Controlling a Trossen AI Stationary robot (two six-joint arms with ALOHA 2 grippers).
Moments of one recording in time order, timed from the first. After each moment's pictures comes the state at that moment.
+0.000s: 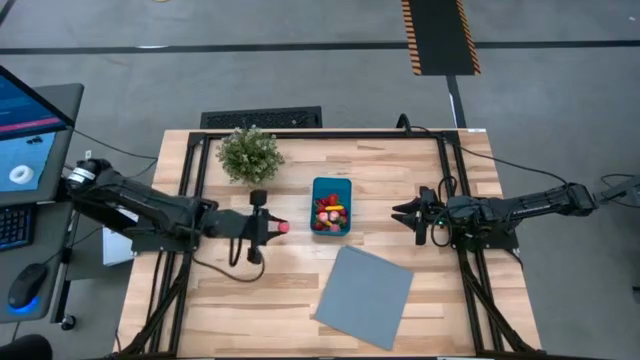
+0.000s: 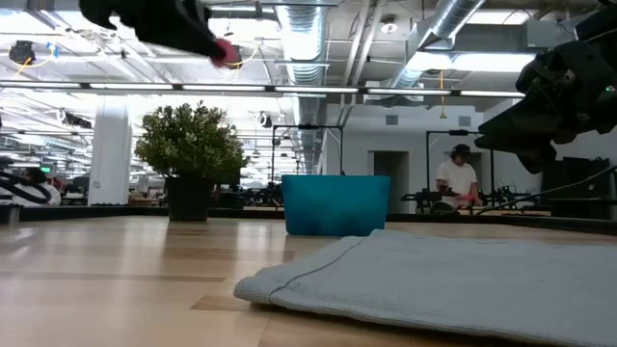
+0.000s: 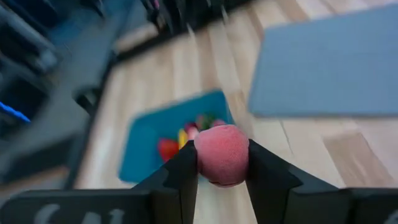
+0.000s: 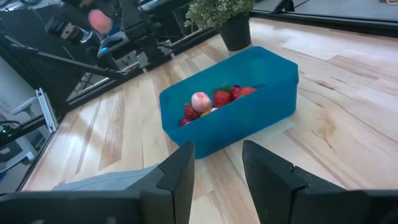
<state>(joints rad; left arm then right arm) -0.31 1.09 0.72 -0.14 -0.42 0.22 0.12 0.33 0.01 0.05 0.26 0.44</state>
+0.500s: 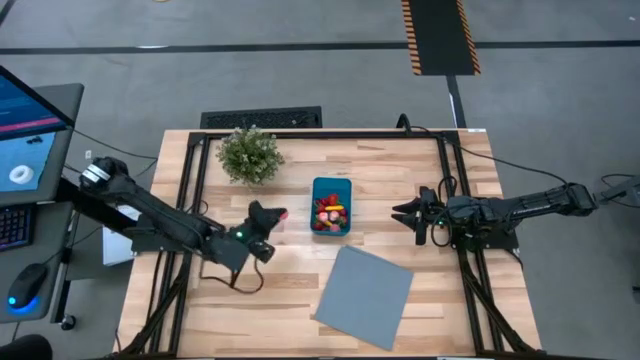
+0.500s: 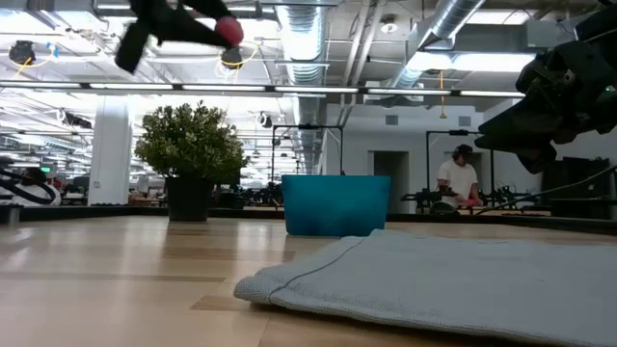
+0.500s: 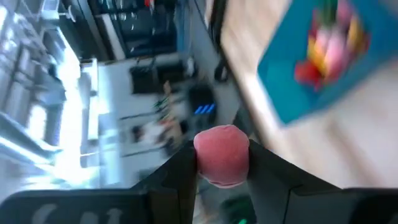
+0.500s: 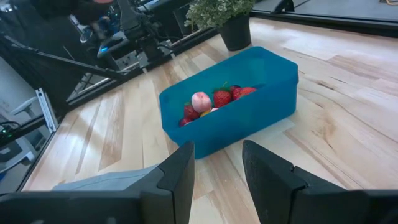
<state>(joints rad) -0.50 1.26 0.78 -0.06 -1.10 1.08 0.12 0.33 0.01 0.05 0.26 0.44</state>
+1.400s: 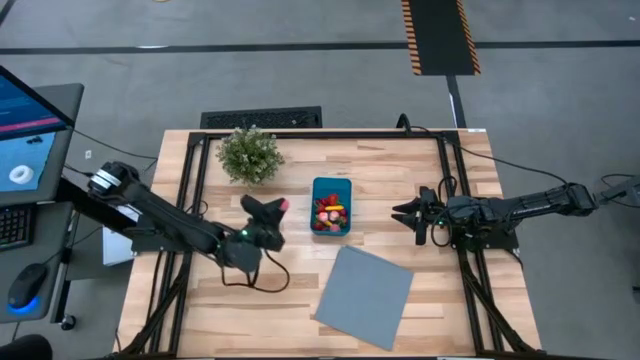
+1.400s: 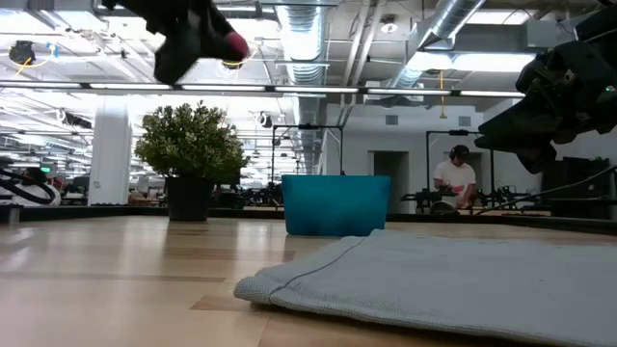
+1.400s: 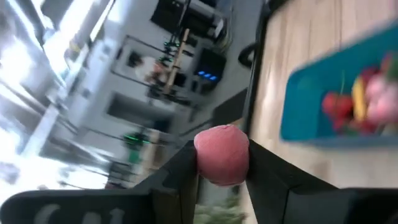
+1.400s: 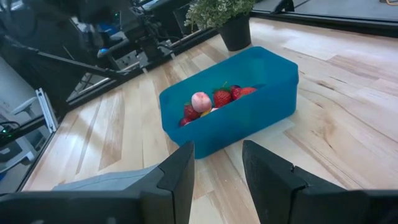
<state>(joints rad) -0.47 1.38 0.78 0.09 -1.31 0.63 0.12 0.33 0.01 0.05 0.26 0.44</state>
